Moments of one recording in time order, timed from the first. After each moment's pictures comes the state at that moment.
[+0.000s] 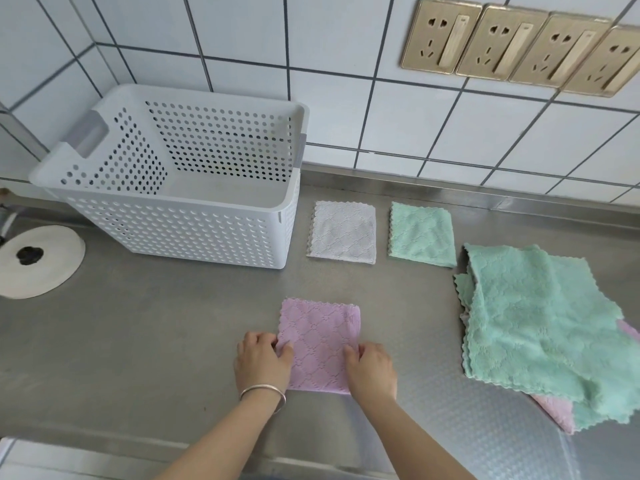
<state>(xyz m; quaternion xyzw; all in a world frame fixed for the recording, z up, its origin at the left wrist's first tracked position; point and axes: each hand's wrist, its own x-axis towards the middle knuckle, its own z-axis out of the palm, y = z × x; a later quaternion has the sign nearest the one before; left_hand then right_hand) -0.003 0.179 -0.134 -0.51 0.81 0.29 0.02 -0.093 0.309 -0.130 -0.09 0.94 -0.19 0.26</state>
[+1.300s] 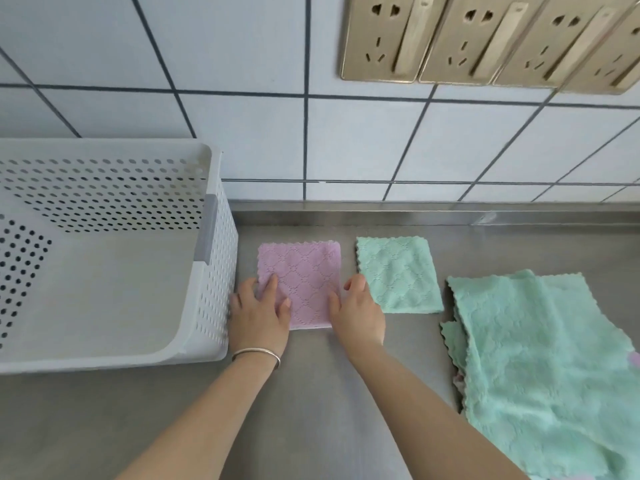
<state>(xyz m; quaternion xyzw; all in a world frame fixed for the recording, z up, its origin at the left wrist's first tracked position) -0.204 0.102 -0.133 -0.37 0.91 0.18 0.00 -0.284 0.219 -0.123 -0.11 0.96 -0.21 0.14</state>
